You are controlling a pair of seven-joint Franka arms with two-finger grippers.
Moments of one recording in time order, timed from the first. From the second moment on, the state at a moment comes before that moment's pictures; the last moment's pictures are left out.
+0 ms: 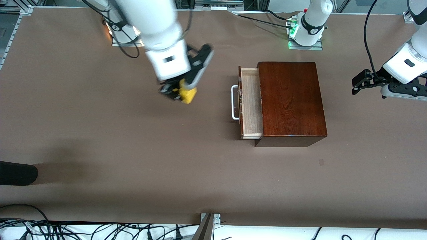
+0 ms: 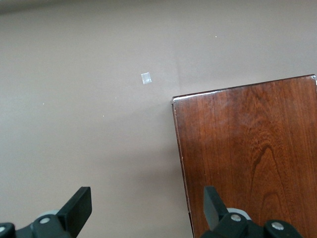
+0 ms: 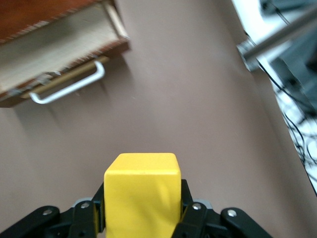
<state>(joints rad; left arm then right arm) -0.01 -0.02 -0.04 -1.71 0.02 1.73 0.08 0.52 0.52 0.11 -0.91 -0.06 1.57 -0.47</state>
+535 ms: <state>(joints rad) -0.02 0.01 -0.23 -1.70 0.02 1.55 0.09 0.25 0.30 -0.04 -1.46 0.11 1.73 -0.47</state>
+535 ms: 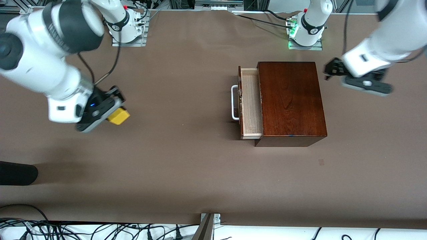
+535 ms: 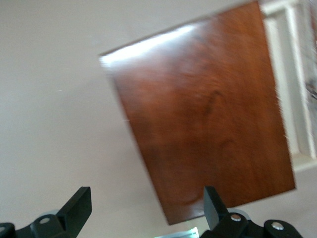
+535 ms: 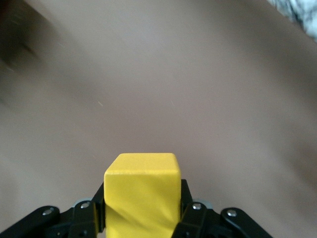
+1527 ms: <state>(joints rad) -0.39 0.57 -0.47 -1.35 0.01 1.88 0.40 0.16 0.31 -0.10 -2.18 0.10 2.43 -0.04</state>
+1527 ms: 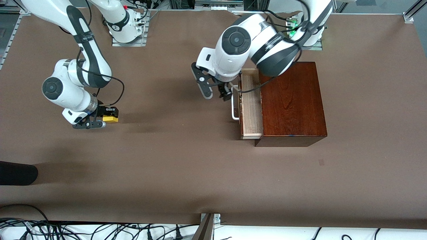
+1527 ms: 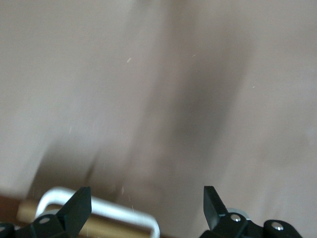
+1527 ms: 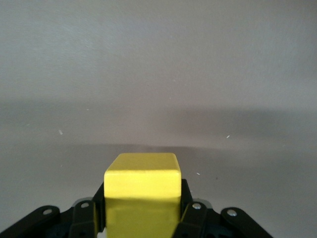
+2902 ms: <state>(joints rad) -0.33 0.75 -0.41 -1.37 0.29 1.72 0.84 0.14 0.34 -0.03 -2.18 0.09 2.55 0.01</state>
